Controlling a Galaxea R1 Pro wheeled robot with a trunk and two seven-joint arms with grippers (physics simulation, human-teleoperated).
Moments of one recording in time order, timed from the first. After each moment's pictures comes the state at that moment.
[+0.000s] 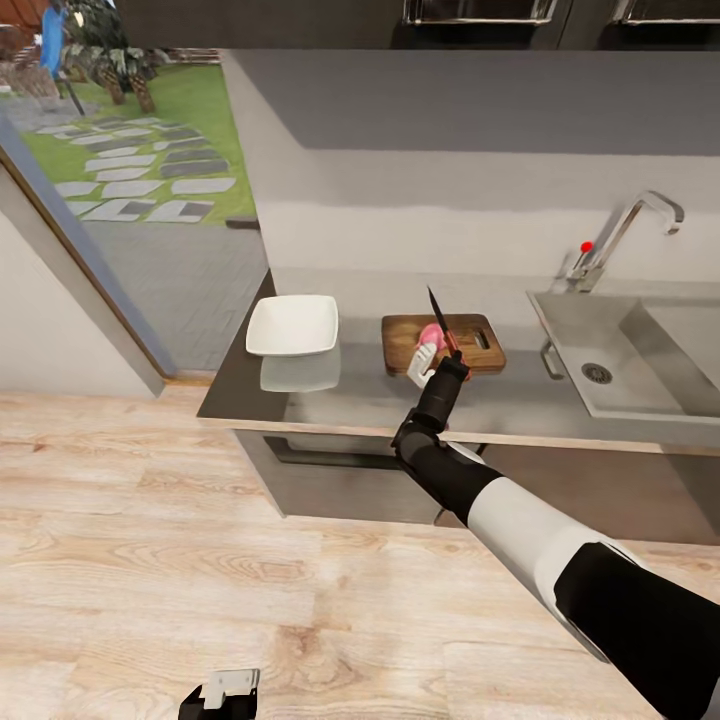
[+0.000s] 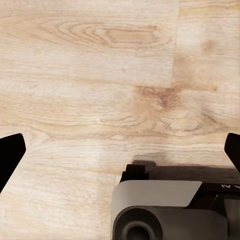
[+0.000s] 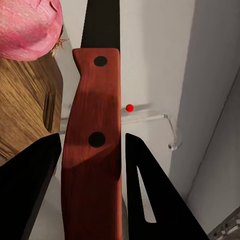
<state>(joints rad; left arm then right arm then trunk) -0.49 -0.03 -0.03 0.08 -0.01 -0.47 0.18 -1.12 0.10 0.82 -0.59 0.35 0.81 -0.90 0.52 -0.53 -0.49</state>
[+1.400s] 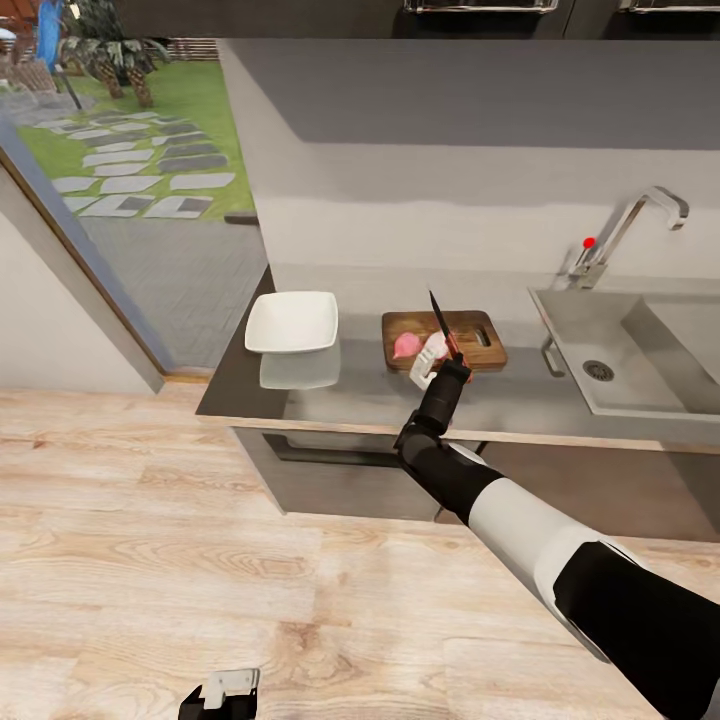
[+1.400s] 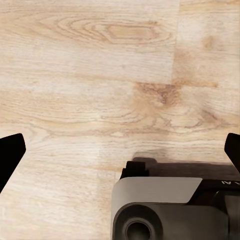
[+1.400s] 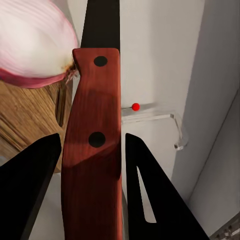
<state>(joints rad) -0.49 -0.03 -0.03 0.08 -0.01 -0.47 0.18 -1.12 0.10 0.82 -0.57 0.35 0.78 -0.90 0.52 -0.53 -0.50</state>
